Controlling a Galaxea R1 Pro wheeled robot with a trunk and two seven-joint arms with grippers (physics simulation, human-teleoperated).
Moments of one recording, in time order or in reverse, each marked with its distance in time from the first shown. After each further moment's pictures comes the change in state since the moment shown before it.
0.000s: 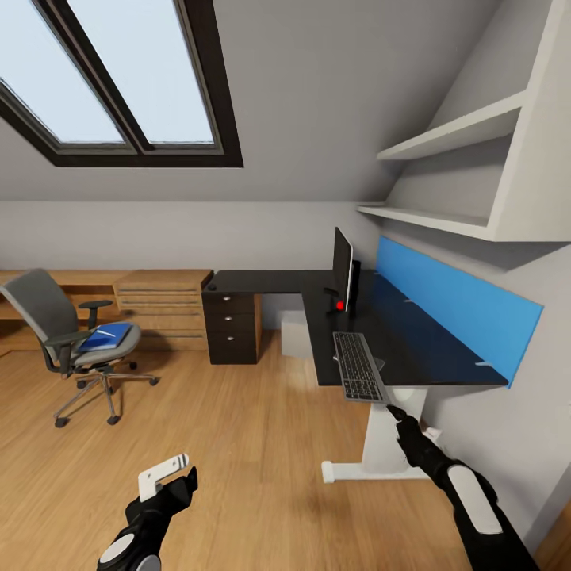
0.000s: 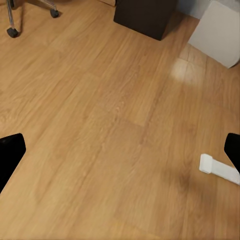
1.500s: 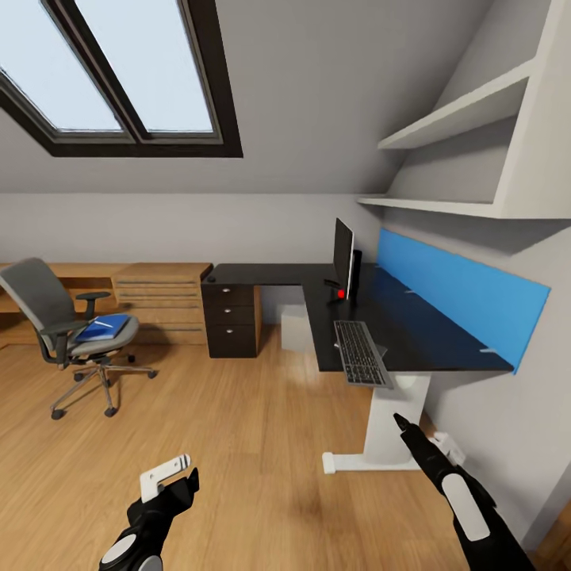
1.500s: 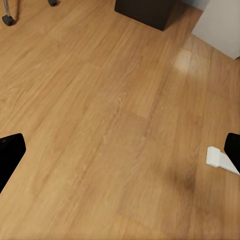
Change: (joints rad) left arm 0.000 -0.004 -0.004 0.006 -0.001 0.000 0.000; right arm -0.005 -0.004 -0.004 0.077 0.297 -0.186 0.060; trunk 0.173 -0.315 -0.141
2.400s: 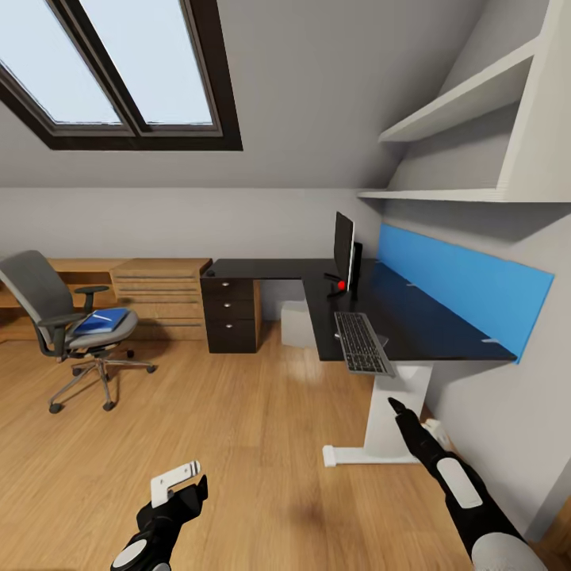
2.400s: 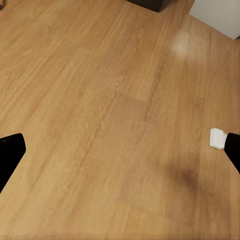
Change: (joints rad) left arm 0.000 0.000 -0.050 0.029 -0.003 0.000 0.003; right arm -0.131 -0.028 0.002 0.215 -0.142 0.002 0.155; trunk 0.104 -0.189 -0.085
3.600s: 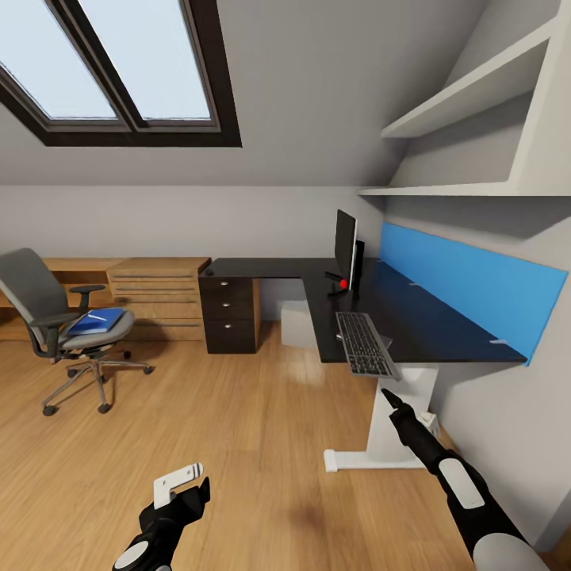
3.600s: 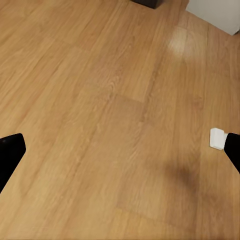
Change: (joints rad) left arm 0.000 0.006 -0.015 0.006 -0.001 0.003 -0.009; right arm 0.001 -0.002 -0.015 0.001 0.003 0.089 0.204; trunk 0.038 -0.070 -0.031
